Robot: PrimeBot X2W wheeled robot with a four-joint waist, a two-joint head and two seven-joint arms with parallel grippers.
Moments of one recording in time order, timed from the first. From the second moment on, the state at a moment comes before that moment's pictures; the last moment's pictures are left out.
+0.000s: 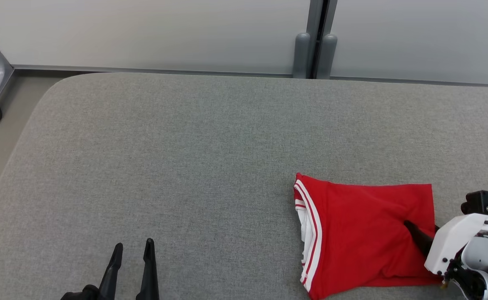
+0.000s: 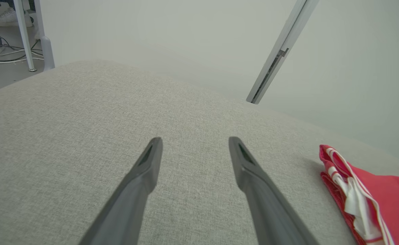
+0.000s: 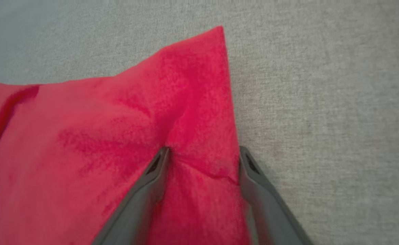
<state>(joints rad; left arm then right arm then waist) 0.19 0.05 -0.14 0.05 -0.42 0.01 -0.26 -0.25 -0.31 0.18 0.51 0.67 0.13 0.38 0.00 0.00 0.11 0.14</state>
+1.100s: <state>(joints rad) -0.02 0.05 -0.22 0.08 -0.39 -0.02 -0.26 -0.74 -0.75 -0.03 0.50 0.63 0.13 0.58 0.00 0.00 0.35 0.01</state>
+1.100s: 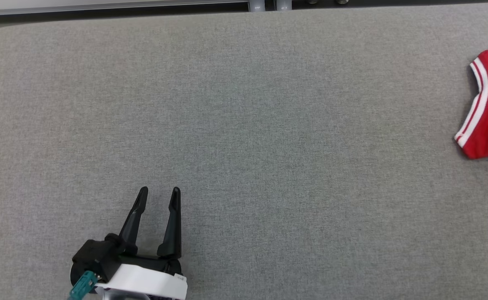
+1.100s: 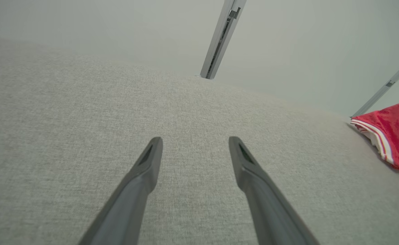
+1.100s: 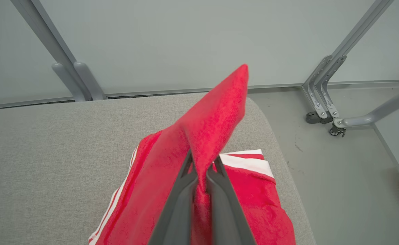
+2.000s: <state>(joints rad) 0.17 0.05 -0.08 0.07 -0.39 0.04 -0.26 -0.13 -0.38 -0.04 0.20 0.31 0.13 -0.12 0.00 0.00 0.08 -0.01</state>
